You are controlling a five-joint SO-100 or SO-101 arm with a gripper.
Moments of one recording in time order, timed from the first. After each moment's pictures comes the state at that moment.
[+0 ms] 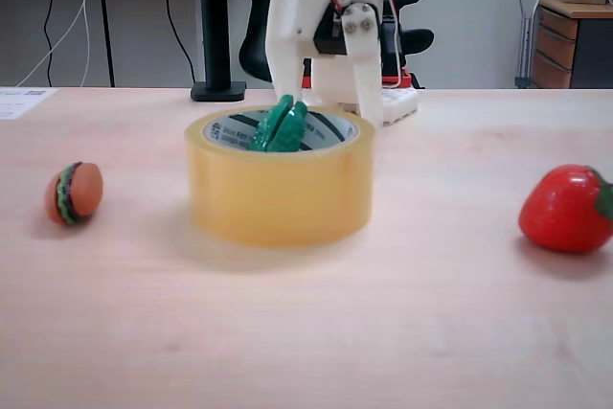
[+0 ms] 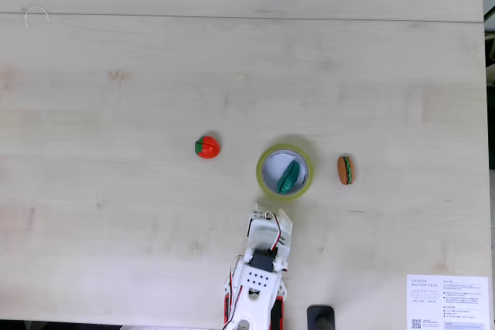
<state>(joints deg) 12.2 187.0 178.7 69.9 -95.0</state>
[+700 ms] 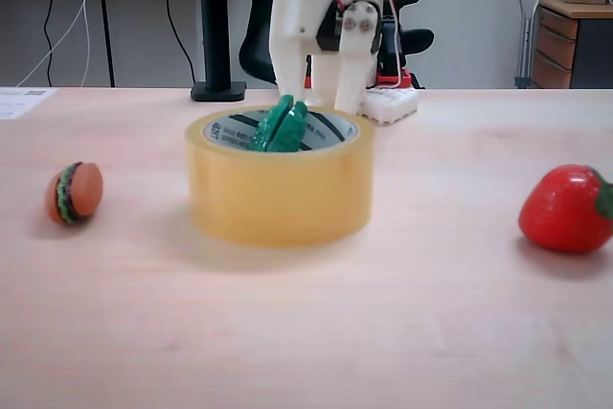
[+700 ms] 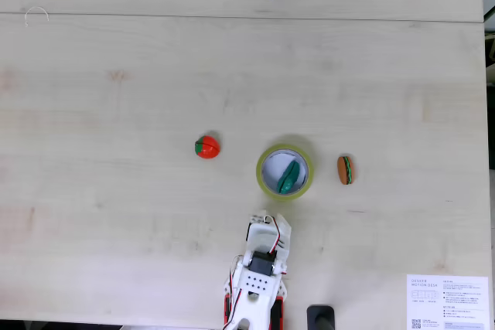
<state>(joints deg) 12.2 192.7 178.7 77.4 -95.0</state>
